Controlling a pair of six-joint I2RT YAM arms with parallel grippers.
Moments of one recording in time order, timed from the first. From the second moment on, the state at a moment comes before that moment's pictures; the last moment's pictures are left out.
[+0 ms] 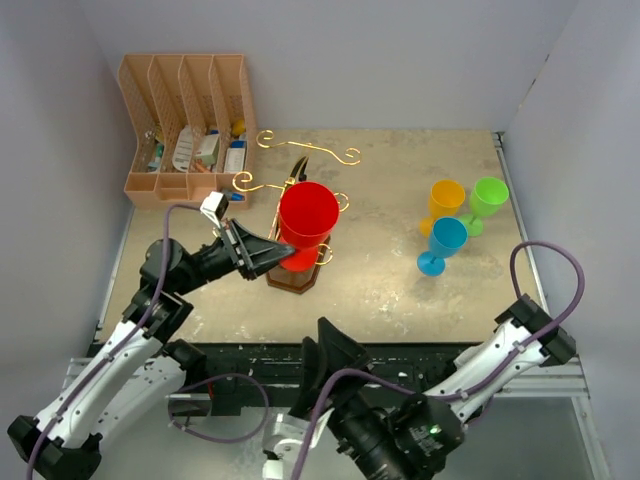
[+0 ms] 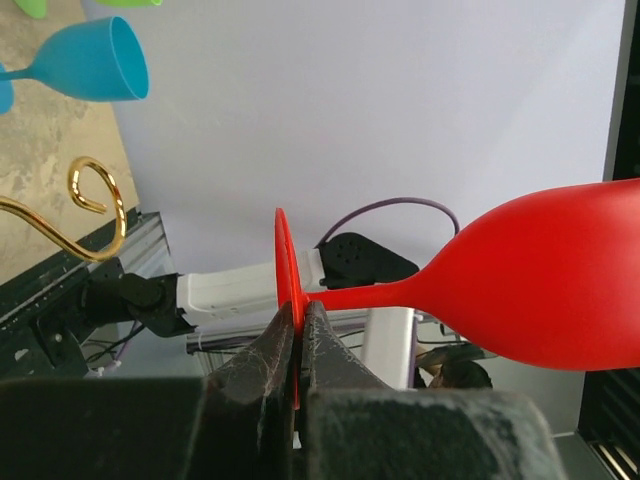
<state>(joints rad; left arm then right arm) -0.54 0.62 0.66 0.10 0.53 -1.54 2.17 1.48 1.16 1.18 1.45 -1.95</state>
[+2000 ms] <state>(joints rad) -0.54 0.45 0.85 -0.27 0.51 -1.18 2.01 1.44 2.31 0.64 1.43 -1.54</state>
